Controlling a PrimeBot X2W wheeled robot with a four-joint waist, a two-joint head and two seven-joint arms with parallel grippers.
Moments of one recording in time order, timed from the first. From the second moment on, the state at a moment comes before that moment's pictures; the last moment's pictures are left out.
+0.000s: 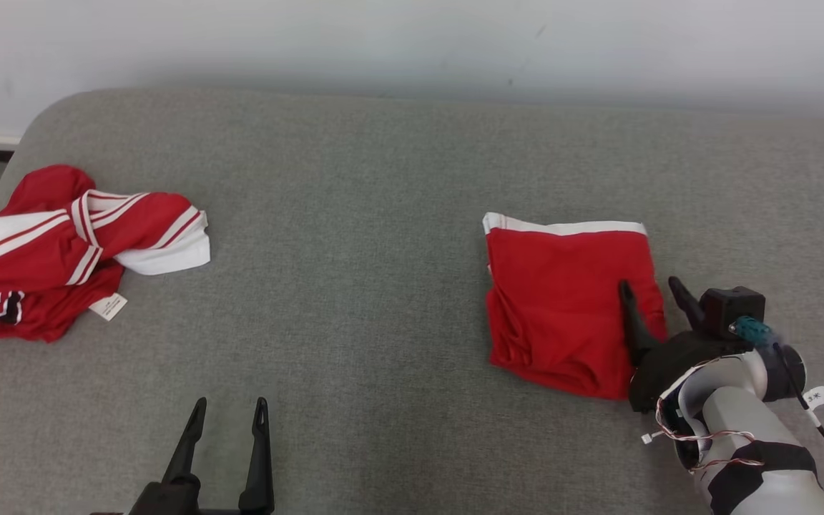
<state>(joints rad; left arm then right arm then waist) -0.01 0.05 -0.10 0.16 -0.11 -0.03 -0.26 -0.59 -0.21 0.10 0.92 0.21 0.13 -0.24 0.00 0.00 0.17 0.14</state>
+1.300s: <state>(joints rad) -0.14 0.05 -0.14 0.00 -0.09 -0.04 -0.26 -0.96 -0.56 0.51 1.02 0.35 0.13 -0.21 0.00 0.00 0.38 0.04</state>
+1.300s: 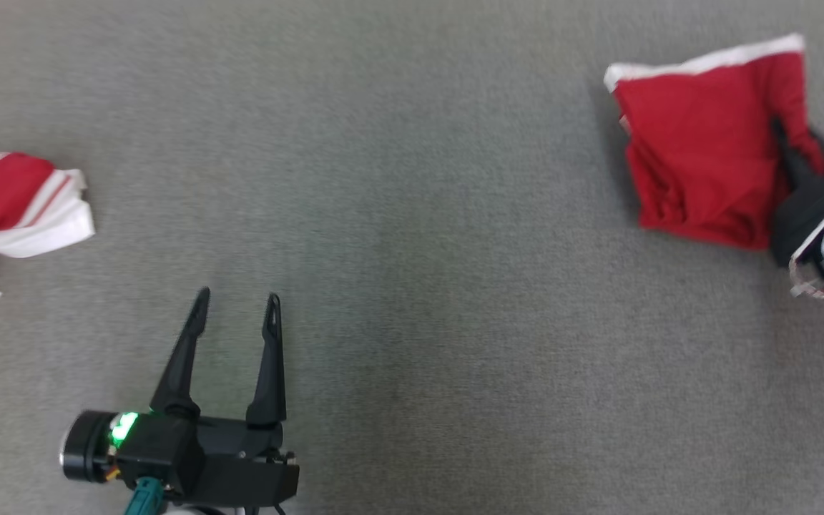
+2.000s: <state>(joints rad) -0.21 0.08 -0.11 -0.24 0.01 -0.06 -0.26 -1.24 -0.80 0.66 1.00 0.40 0.13 -0.13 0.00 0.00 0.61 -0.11</state>
